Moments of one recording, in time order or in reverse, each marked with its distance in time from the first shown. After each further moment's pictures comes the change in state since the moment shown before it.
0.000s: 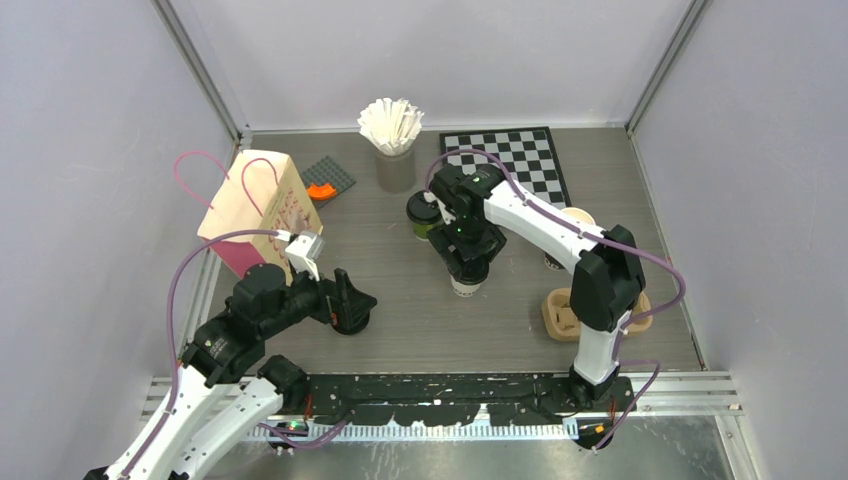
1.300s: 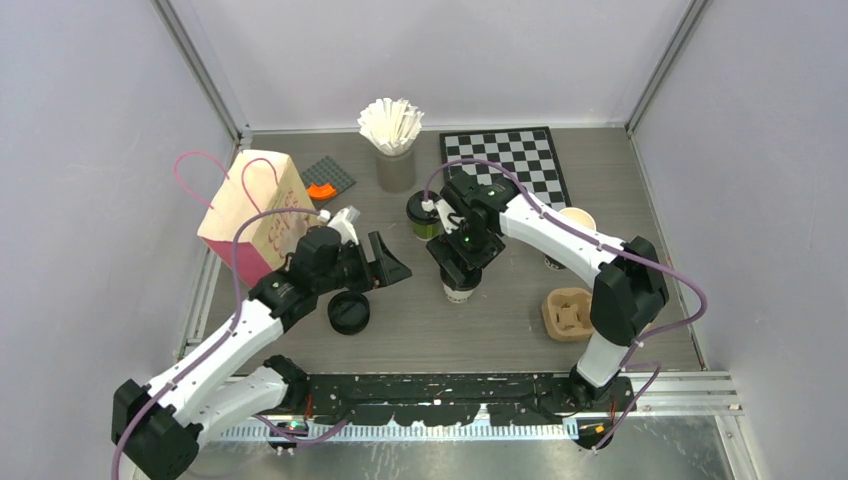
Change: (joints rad) left arm 0.000 0.414 -0.051 0.347 0.055 -0.361; right arm -0.011 -0.134 -0.187 0.179 -0.146 -0.142
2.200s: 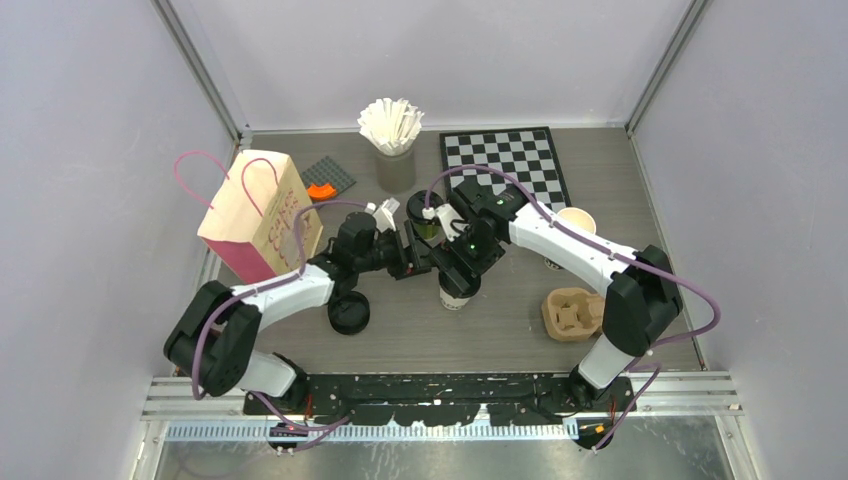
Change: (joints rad) left arm 0.000 0.500 -0.026 0.626 0.245 -0.160; right arm 0.000 -0.080 -0.101 0.060 -0.090 -0.074
